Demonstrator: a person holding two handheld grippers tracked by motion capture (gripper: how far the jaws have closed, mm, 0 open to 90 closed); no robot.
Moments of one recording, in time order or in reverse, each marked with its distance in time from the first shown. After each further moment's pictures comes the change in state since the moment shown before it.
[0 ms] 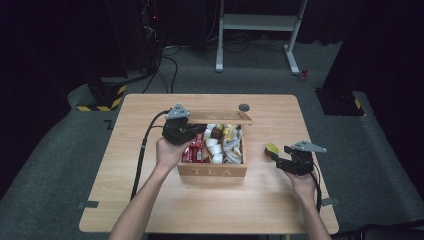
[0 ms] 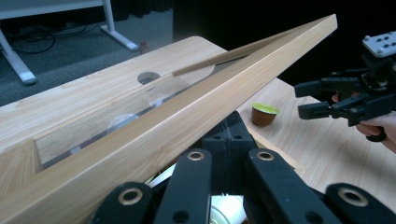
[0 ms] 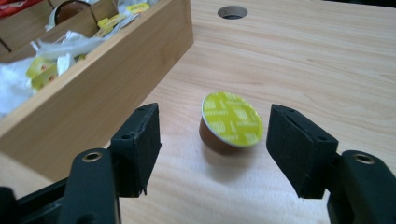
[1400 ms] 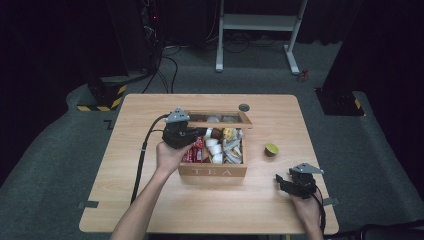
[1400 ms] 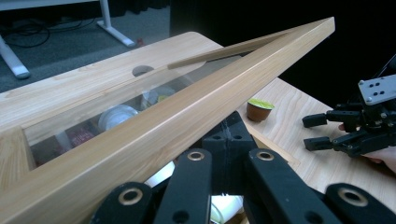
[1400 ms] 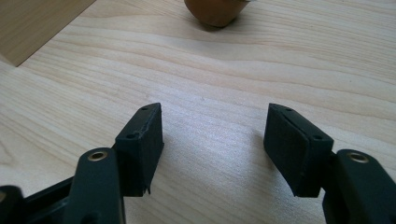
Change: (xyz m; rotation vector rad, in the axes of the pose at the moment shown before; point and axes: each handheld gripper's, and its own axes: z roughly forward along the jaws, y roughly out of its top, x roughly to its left) left arm -0.004 -0.009 0.000 0.009 -0.016 -0.027; right arm 0.003 -0.067 -0.008 0.157 -0.088 -0.029
